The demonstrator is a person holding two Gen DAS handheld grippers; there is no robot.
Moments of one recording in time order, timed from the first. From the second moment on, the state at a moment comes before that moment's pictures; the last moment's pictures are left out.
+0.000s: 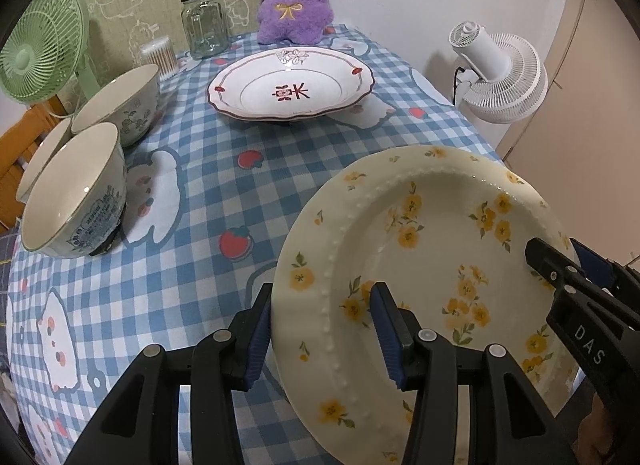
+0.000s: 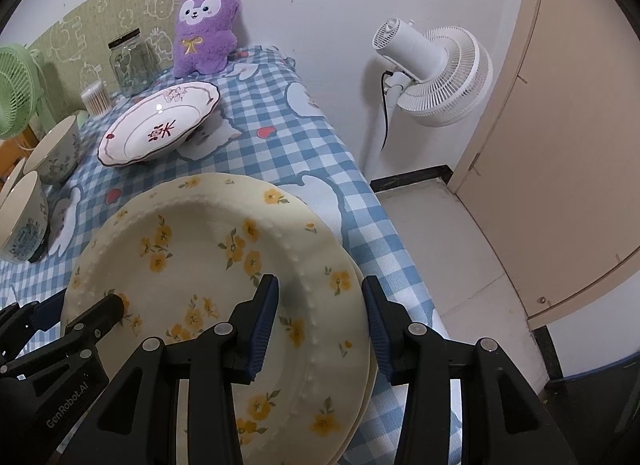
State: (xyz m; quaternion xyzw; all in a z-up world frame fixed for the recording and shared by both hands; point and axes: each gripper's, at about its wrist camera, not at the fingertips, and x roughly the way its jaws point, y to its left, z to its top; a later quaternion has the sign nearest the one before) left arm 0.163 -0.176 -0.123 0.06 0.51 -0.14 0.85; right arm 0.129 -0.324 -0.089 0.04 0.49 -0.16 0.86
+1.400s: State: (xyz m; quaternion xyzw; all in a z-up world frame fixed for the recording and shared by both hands) left arm 0.139 -0.154 -0.089 0.08 0.46 -0.15 0.87; right arm 0.112 -0.291 -0.064 0.03 0.45 -0.15 0.88
